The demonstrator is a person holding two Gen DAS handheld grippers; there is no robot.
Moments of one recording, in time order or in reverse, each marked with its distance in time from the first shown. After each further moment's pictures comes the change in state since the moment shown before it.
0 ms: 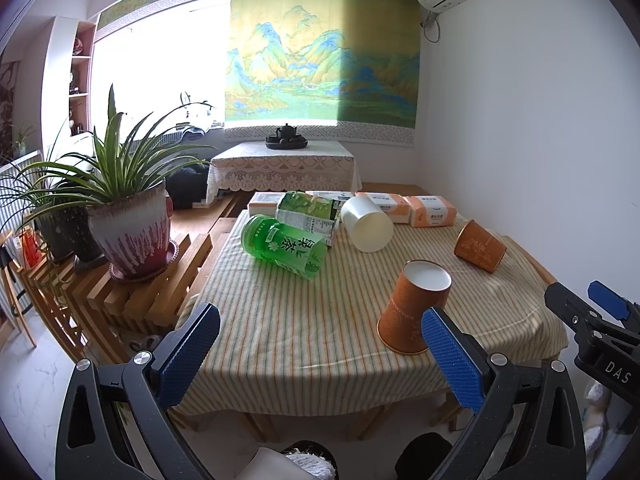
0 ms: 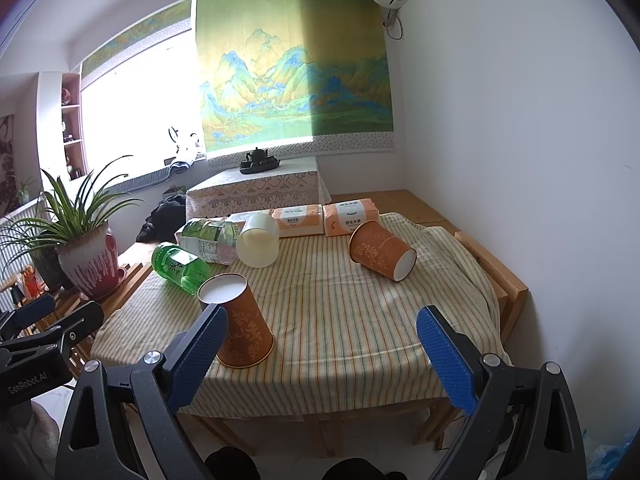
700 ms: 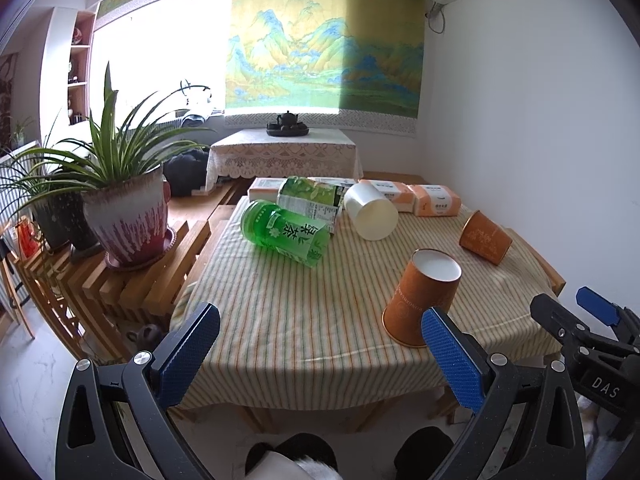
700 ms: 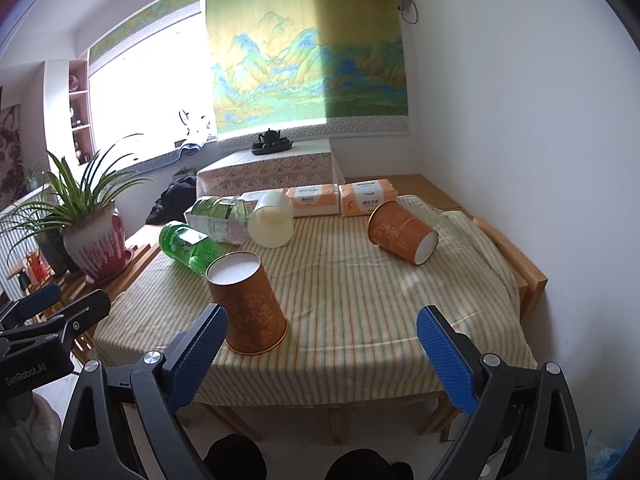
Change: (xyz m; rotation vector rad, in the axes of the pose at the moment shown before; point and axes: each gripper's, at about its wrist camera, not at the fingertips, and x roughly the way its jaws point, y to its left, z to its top) left arm 0.016 0.009 -0.003 -0.017 0.043 -0.006; right arm 0.020 0.014 -0.008 -0.027 0.066 0.041
